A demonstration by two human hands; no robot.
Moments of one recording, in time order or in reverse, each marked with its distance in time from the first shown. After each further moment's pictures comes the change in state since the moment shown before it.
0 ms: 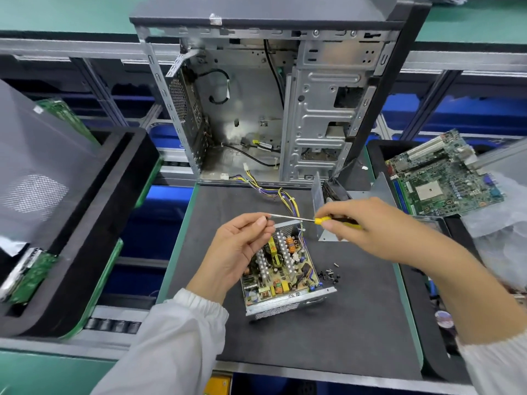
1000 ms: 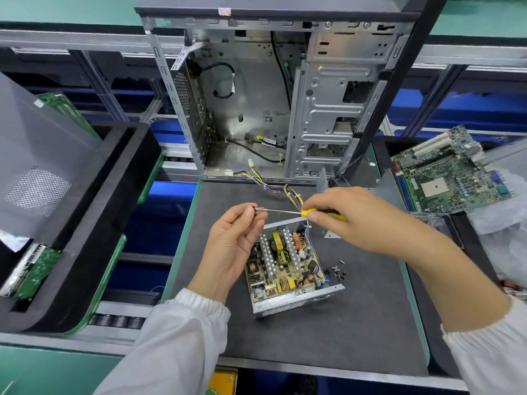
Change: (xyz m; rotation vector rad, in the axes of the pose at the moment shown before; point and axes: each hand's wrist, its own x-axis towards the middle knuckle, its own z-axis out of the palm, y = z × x) left_hand 0.001 0.001 -0.015 -0.202 0.045 0.124; right_hand 0.023 -0.023 0.006 -0.097 0.001 -0.060
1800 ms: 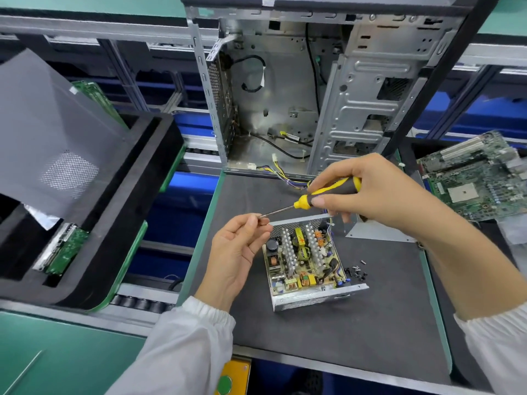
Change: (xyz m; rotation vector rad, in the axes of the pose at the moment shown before) left_hand -0.022 0.000 -0.039 0.081 0.053 0.093; right_hand 0.017 -0.035 -0.015 0.592 0.125 -0.007
